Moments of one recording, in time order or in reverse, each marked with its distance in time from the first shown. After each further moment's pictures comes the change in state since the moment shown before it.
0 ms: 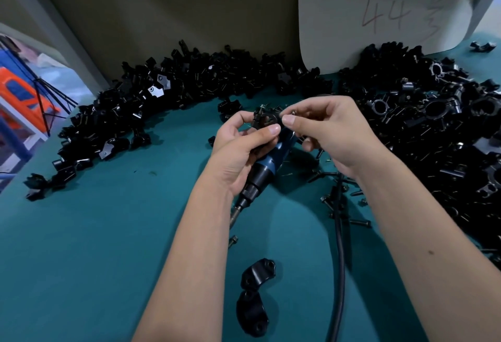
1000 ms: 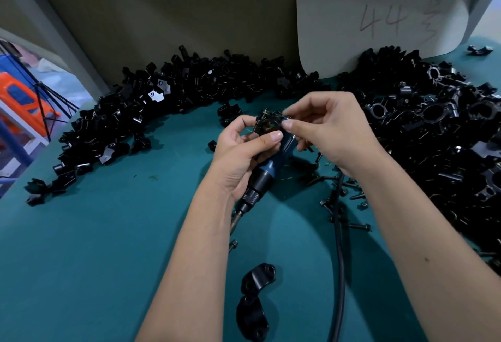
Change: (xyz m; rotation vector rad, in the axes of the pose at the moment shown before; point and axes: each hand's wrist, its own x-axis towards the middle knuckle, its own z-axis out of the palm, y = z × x) left_hand 0.000 -0.003 0.002 -0.019 -0.042 0.036; right_hand 0.003 -0.006 0.000 -0.179 0.044 -0.141
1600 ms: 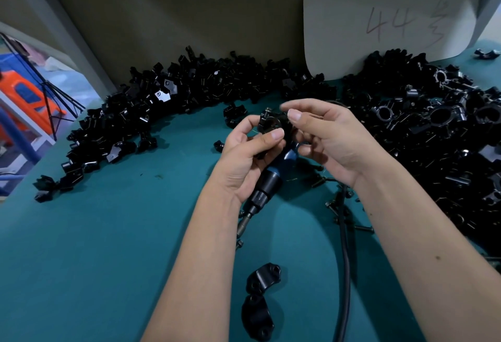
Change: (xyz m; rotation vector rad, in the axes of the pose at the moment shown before) left_hand 0.002 -0.003 -0.006 -0.119 -0.060 -0.012; right_hand -0.006 -0.004 0.009 0.482 -0.124 0.269
